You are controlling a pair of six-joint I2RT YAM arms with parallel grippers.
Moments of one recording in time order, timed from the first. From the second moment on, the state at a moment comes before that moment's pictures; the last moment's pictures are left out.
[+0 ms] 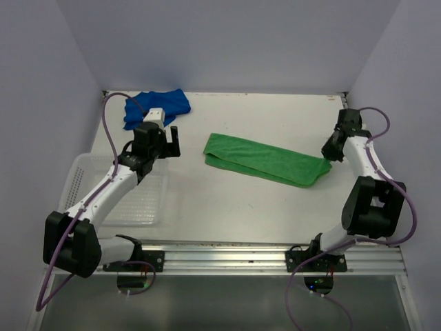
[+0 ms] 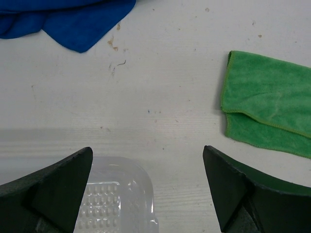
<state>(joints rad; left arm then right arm) -0.31 1.26 0.90 -0.23 -0.19 -0.25 -0.23 1.57 1.15 -0.65 0.16 0.47</state>
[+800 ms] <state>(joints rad) -0.31 1.24 0.91 -0.23 -0.12 -0.25 0.39 2.06 2.00 -0.96 0.31 0.58</state>
